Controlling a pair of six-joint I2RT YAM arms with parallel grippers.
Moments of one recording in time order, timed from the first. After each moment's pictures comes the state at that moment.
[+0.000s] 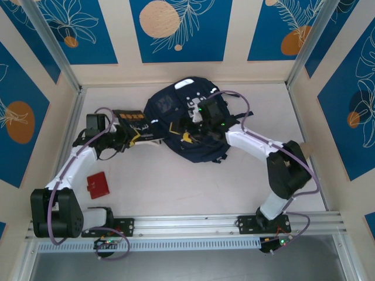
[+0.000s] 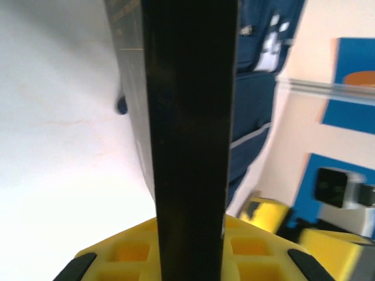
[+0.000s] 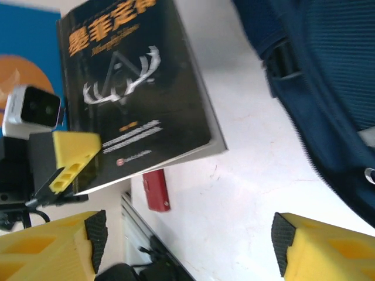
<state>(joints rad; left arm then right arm) -0.02 1.25 0.85 -0.38 0.70 -0.98 0.58 1.64 1.15 -0.18 -0.57 0.97</state>
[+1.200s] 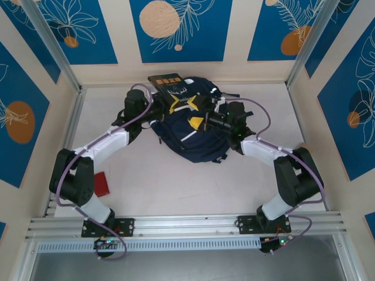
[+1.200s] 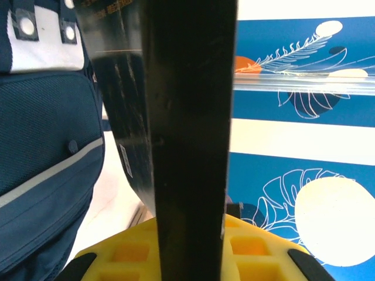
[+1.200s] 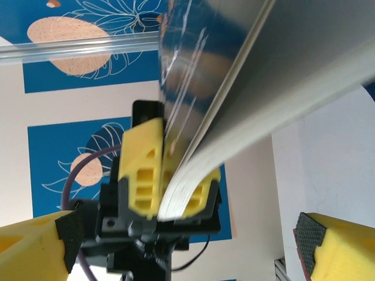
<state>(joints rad) -0.42 1.60 1.12 0.28 0.50 -1.45 0.43 1.58 0.90 0.63 -0.63 1.61</state>
